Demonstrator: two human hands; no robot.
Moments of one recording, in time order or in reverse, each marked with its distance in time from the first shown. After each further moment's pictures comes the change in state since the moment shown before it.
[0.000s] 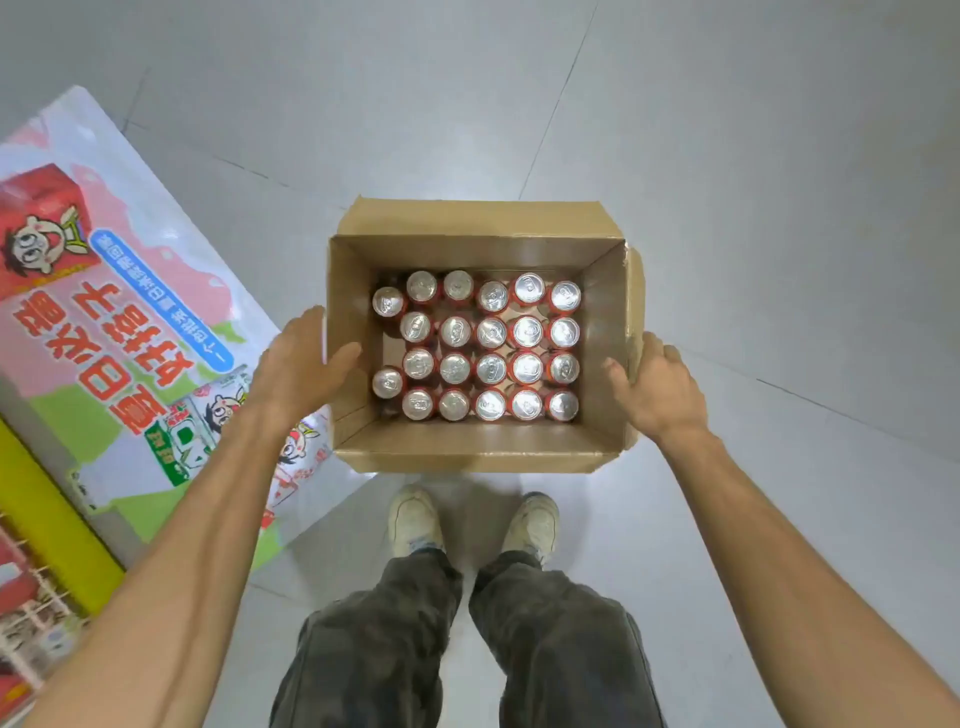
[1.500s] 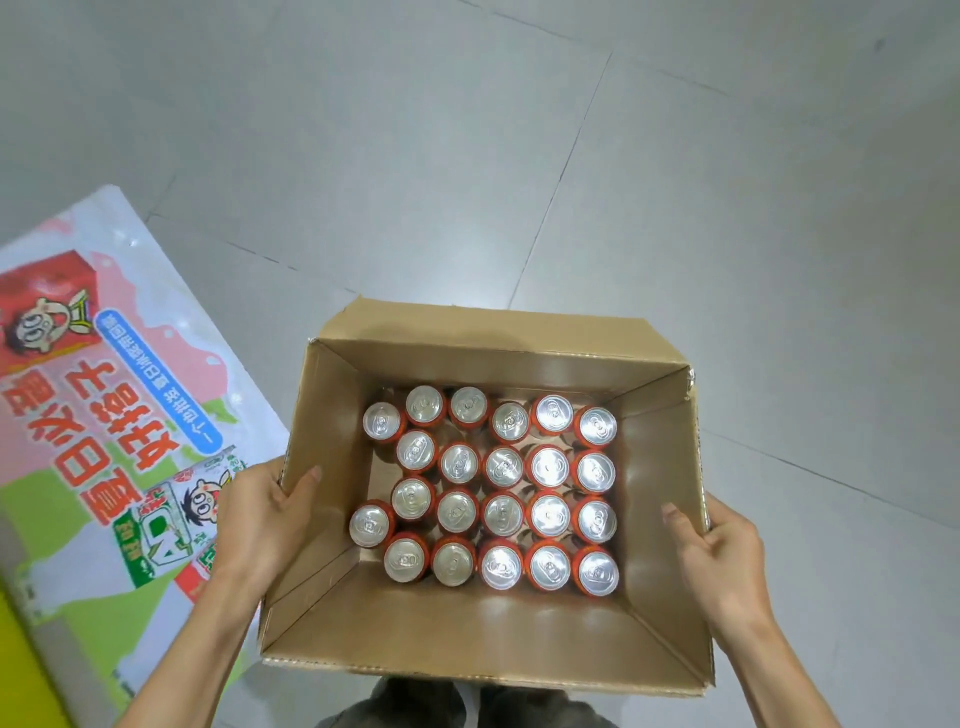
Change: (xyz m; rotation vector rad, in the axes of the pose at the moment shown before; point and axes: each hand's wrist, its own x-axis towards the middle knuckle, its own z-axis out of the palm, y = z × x) left_hand -0.040 -0.052 0.055 -0.309 0.284 -0.123; right_hand -0.052 0.074 0.056 0.681 0.176 0.025
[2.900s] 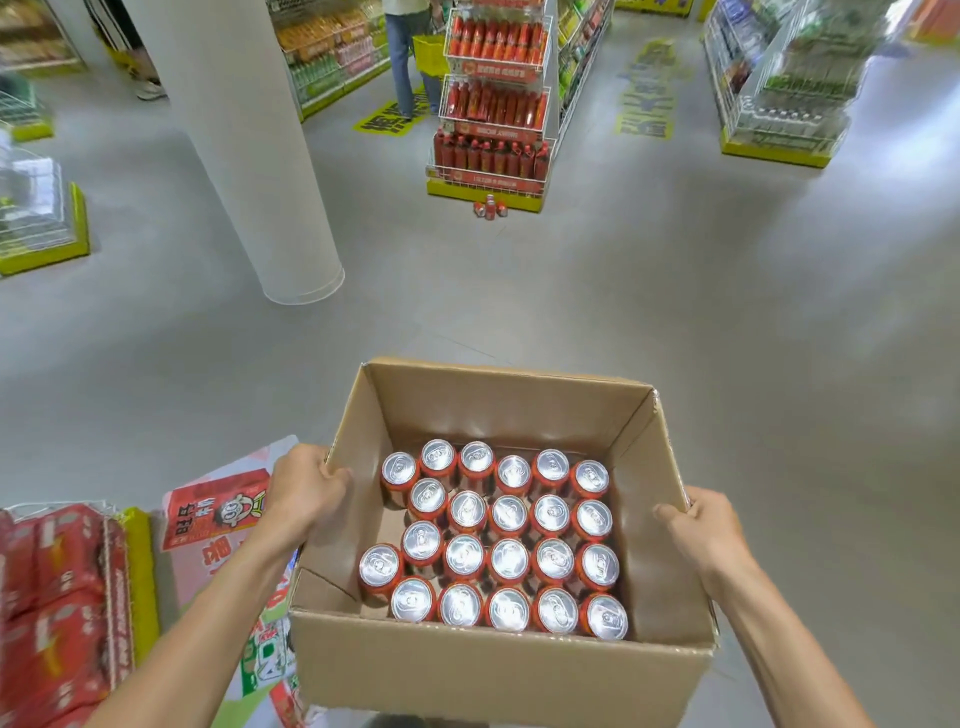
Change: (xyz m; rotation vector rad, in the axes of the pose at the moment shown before) left_hand -0.243 0.314 -0.481 -0.069 0.166 0.082; right_hand -0.264 -0.414 -0.374 -0.028 0.021 -0.156
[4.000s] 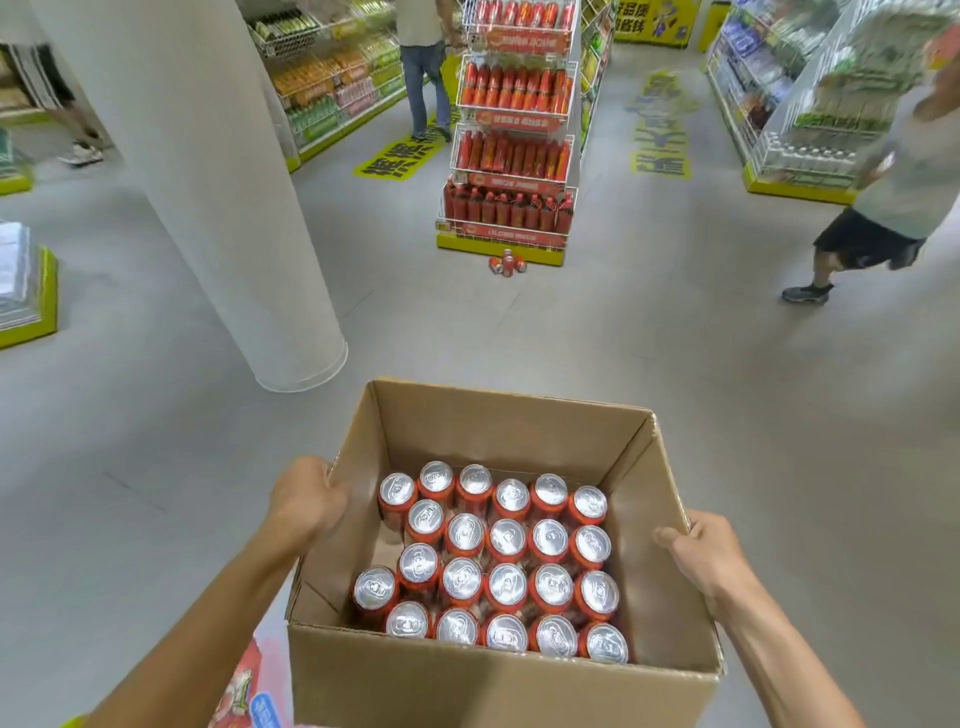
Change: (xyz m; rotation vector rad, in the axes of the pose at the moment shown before) left_hand 0.472 0.116 -0.061 0.042 -0.038 -0.049; right_hand 0.320 -0.316 0.162 0.121 -0.040 0.063
